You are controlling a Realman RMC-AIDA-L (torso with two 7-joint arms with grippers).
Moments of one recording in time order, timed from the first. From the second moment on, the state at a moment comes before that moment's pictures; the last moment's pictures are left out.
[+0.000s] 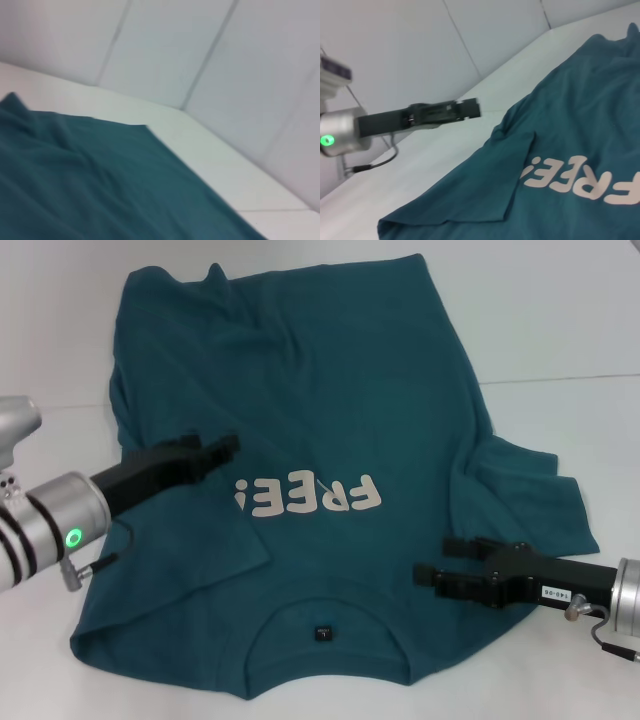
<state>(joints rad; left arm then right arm) -0.62 -2.17 0.82 0.51 1.61 0.92 -1.51 0.47 2.08 -0.64 -0.46 -1.94 -1.37 1.42</state>
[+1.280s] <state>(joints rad) -0.51 -2.17 0.87 0.64 1.94 1.46 -1.47 0.34 2.00 -0.54 -0.82 -2.12 -1.36 2.00</state>
